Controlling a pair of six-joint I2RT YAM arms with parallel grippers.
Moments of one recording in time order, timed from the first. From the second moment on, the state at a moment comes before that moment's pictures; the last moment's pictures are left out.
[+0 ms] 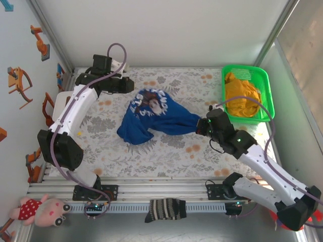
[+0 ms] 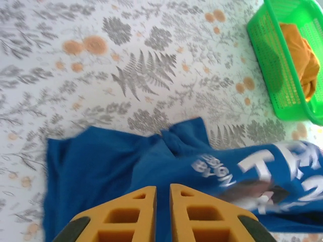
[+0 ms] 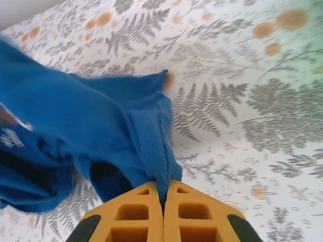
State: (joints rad) left arm -0.30 1.66 1.66 -0.84 0.41 -0.15; right arm 0.64 0.89 0.86 -0.68 0.20 0.71
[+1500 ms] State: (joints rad) left arm -0.73 1.90 1.23 -0.49 0.21 -0.25; right arm 0.81 1.51 0.73 -0.37 0.03 0.77
